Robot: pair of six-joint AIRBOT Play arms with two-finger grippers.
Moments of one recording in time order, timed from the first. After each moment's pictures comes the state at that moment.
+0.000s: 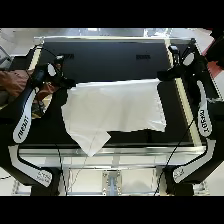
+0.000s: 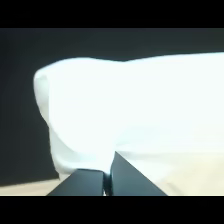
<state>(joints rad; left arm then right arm) -0.09 -1.71 1.52 1.49 -1.01 -1.49 -0.08 -1.77 1.75 -1.36 1.19 1.30</state>
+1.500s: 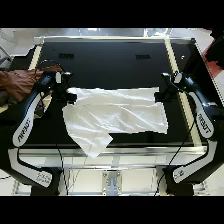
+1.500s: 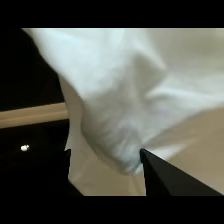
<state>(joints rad) -0.14 -1.65 1.44 1.61 -1.26 -1.50 -0.09 -1.70 1.45 -1.42 1.19 1.36</state>
